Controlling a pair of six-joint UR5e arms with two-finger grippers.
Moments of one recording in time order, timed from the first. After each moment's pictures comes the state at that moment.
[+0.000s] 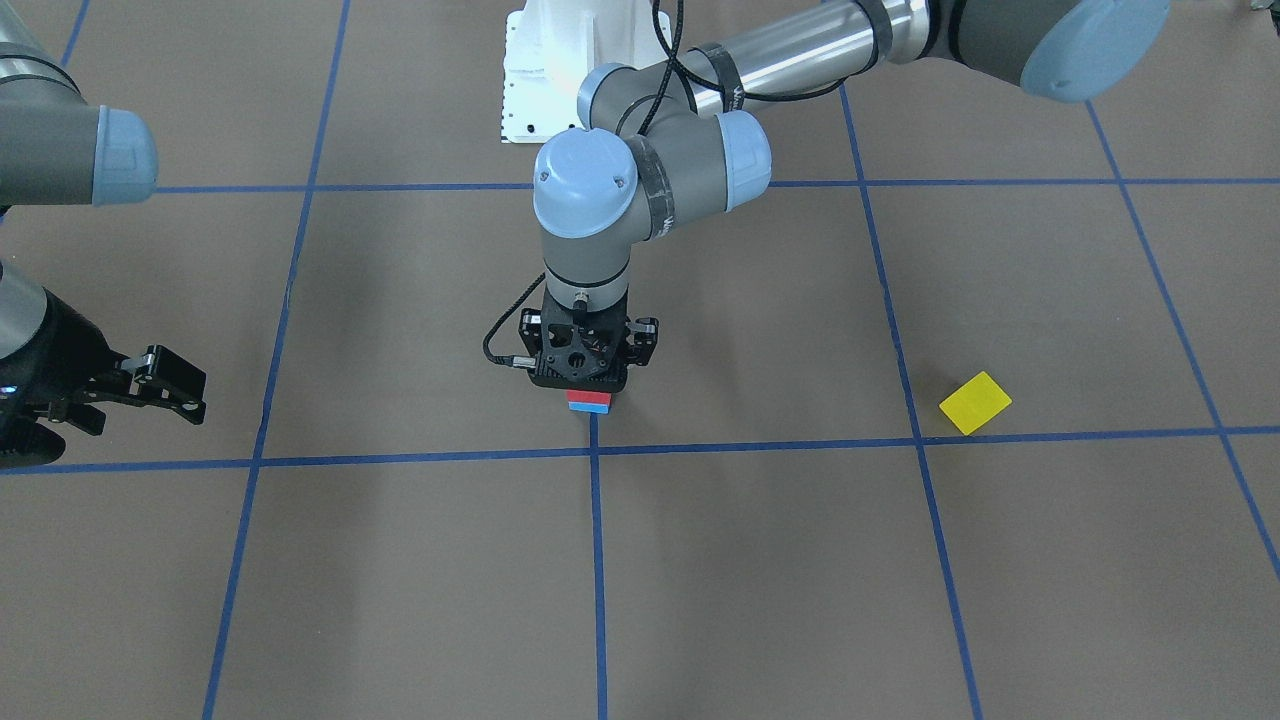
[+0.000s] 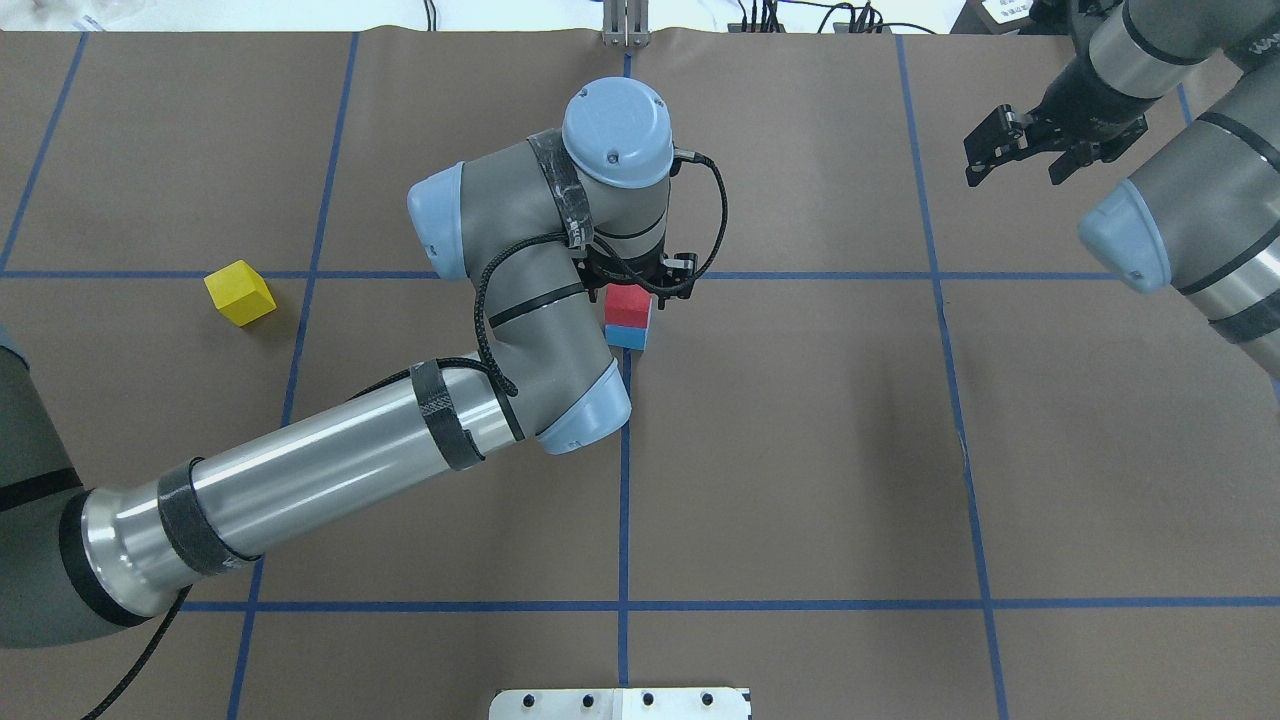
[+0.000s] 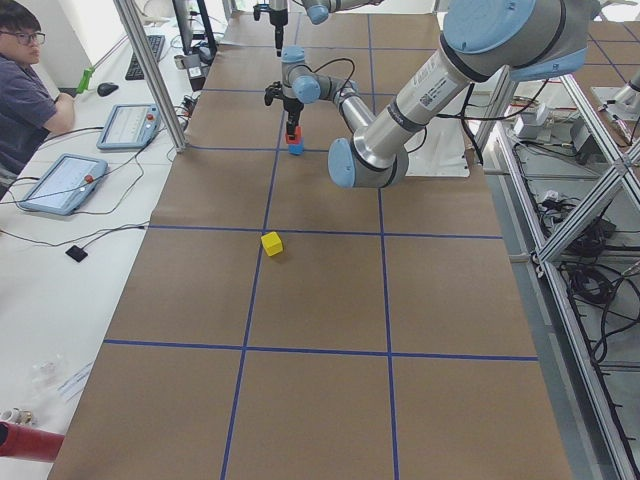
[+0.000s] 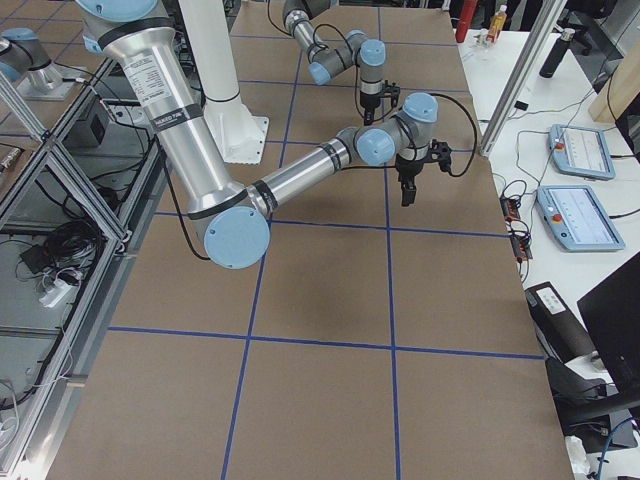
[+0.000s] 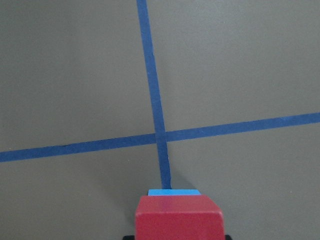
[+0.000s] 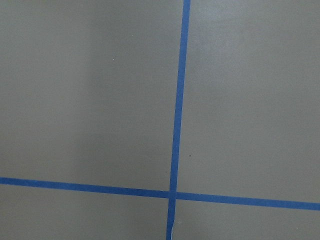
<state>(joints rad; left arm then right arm) -0.59 -2.60 -1.23 -1.63 -1.92 -1.03 1.10 -1.14 1.65 -1.56 2.24 0.63</state>
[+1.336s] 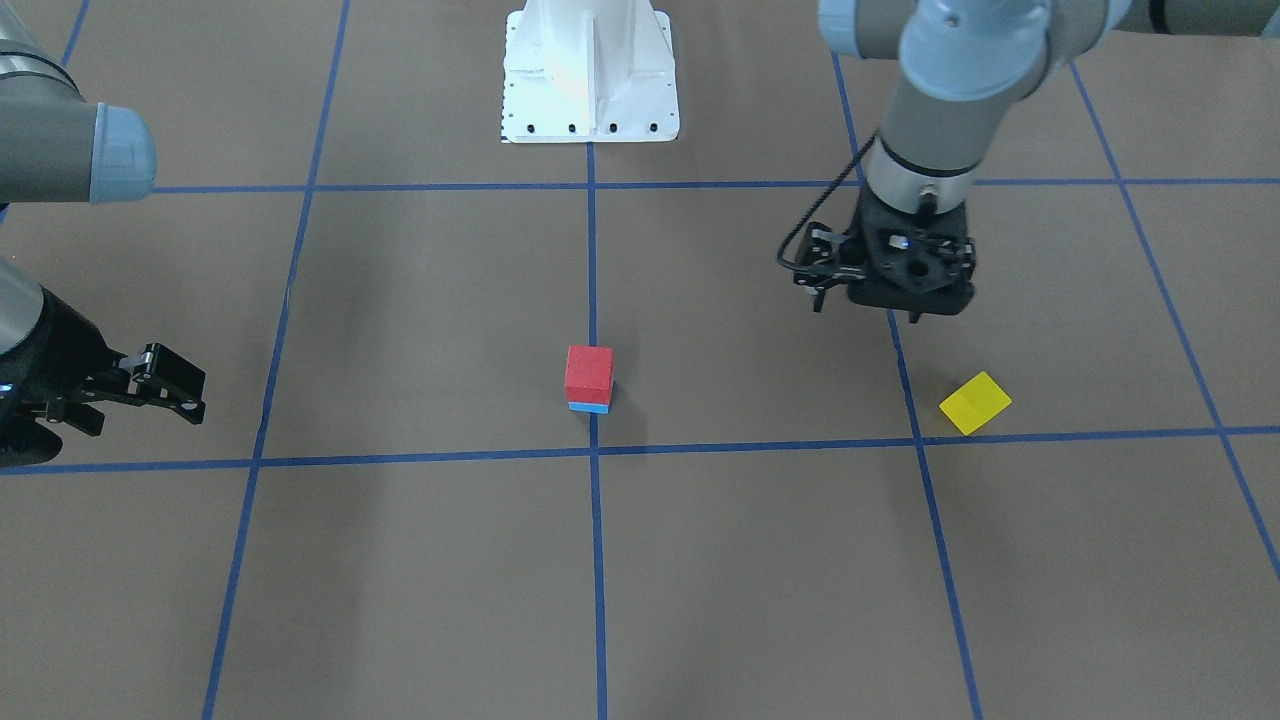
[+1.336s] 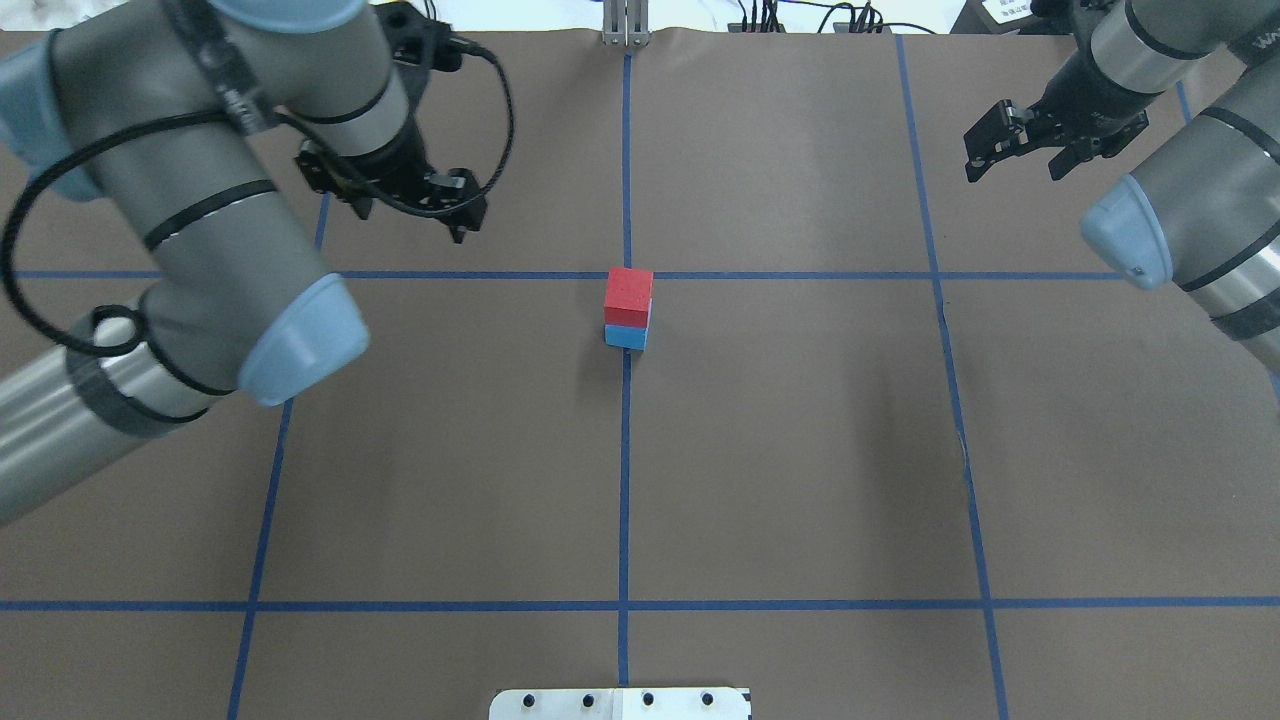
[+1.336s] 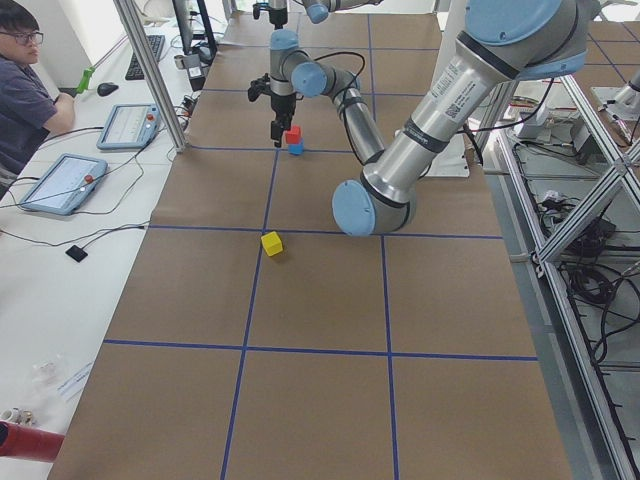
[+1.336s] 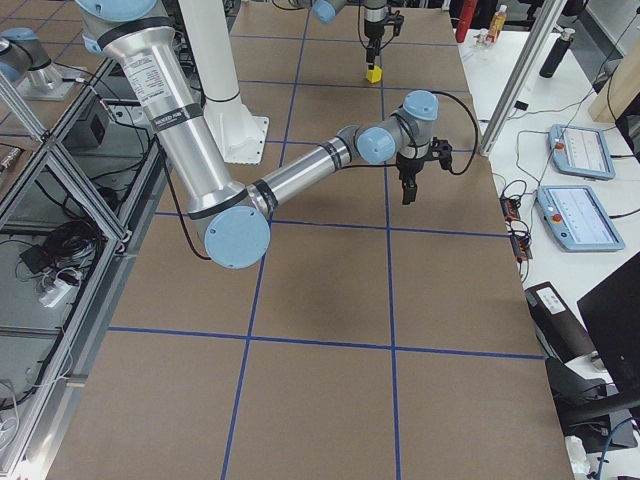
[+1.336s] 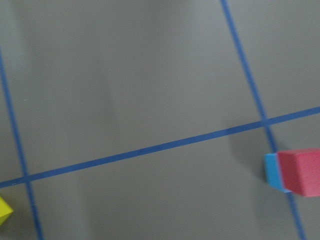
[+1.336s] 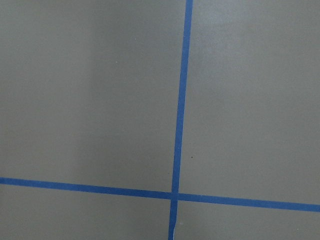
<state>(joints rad) -0.88 -2.08 -1.90 -1.33 -2.01 -0.69 1.10 -1.13 1.66 -1.56 2.24 0.63</state>
